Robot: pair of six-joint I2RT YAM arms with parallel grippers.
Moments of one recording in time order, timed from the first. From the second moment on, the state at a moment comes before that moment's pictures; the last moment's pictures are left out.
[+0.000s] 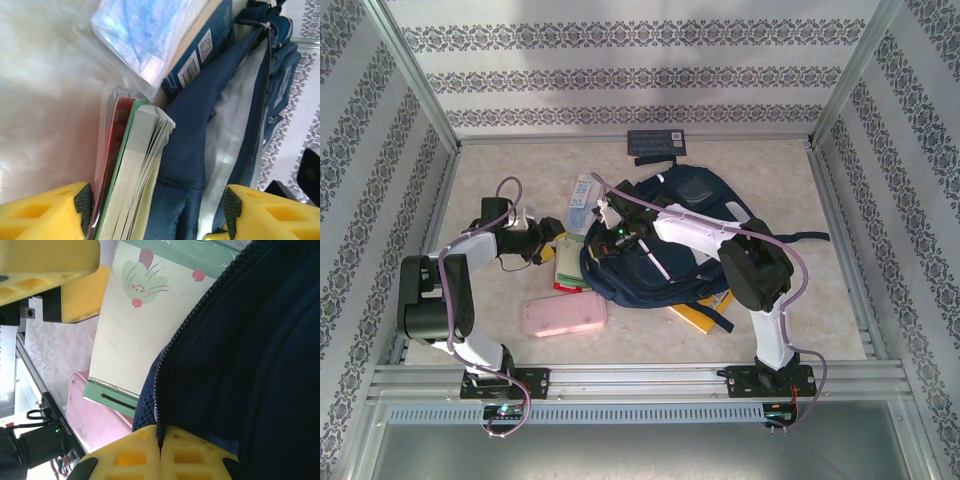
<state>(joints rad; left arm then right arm) 0.10 1.59 0.80 -0.25 0.84 -0.69 0.74 2.04 1.51 -0.49 -0.59 0.52</state>
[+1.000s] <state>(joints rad) -0.03 1.58 0.97 -0.63 0.49 -0.49 0.64 1.92 1.39 -0.47 -0.54 0.52</state>
